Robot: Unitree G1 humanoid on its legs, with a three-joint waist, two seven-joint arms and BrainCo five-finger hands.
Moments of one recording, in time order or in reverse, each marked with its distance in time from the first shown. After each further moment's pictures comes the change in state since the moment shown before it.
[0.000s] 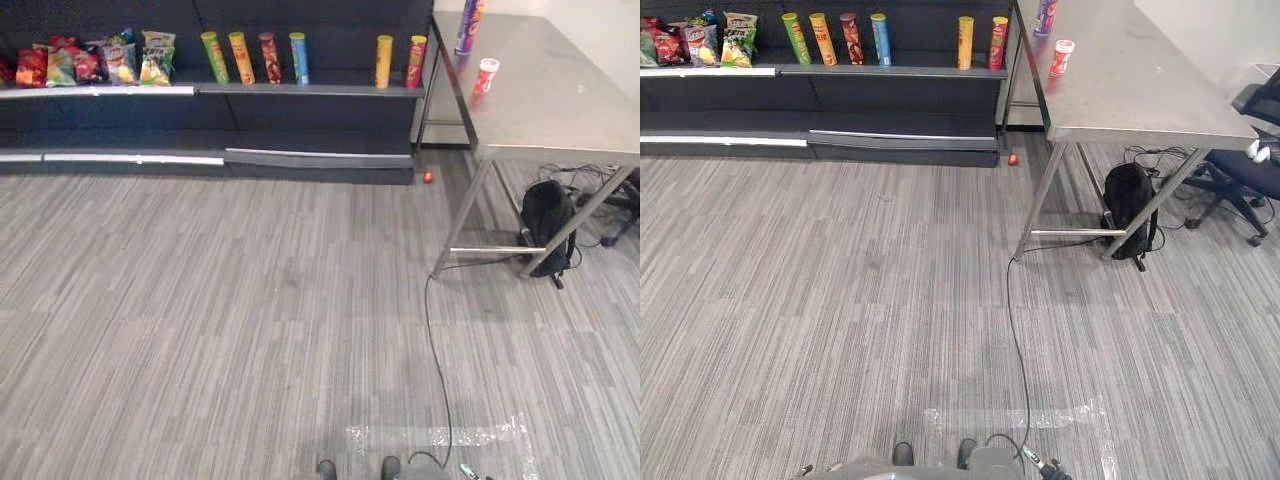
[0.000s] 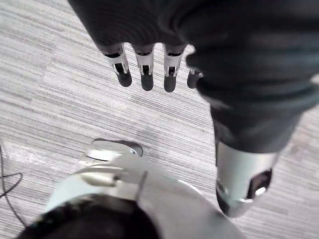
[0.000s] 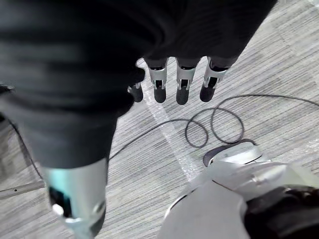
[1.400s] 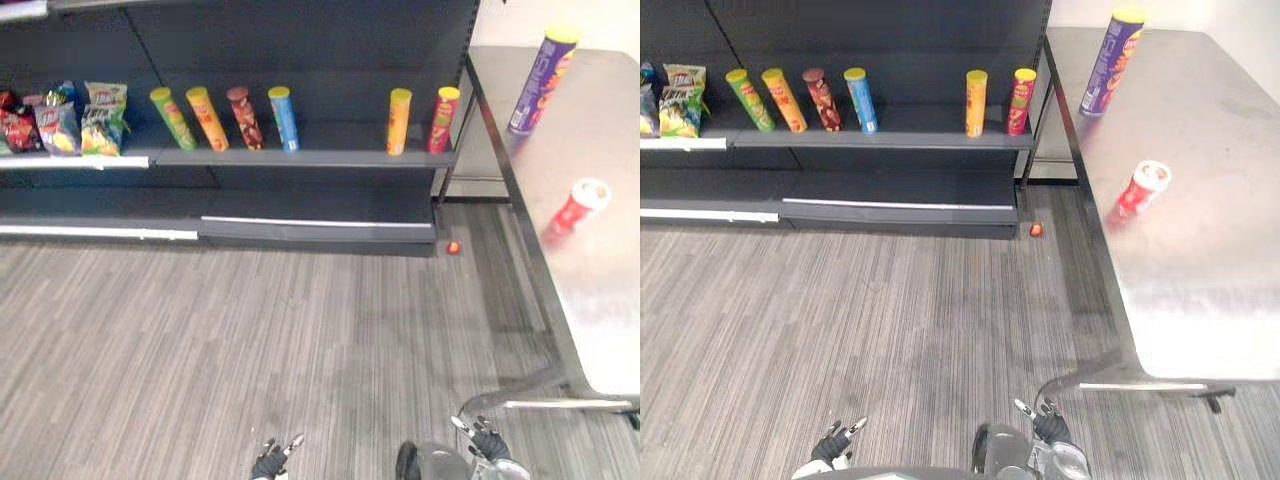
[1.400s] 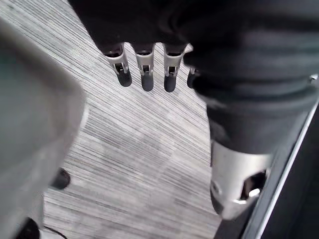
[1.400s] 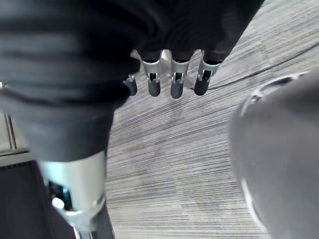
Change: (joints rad) left arm -0.075 -0.139 0.134 -0.093 0.003 -0.040 -0.034; right arm -0.047 0.017 0.081 -0.146 -0.084 -0.052 0.011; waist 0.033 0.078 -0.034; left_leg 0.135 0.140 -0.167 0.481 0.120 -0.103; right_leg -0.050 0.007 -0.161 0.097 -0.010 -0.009
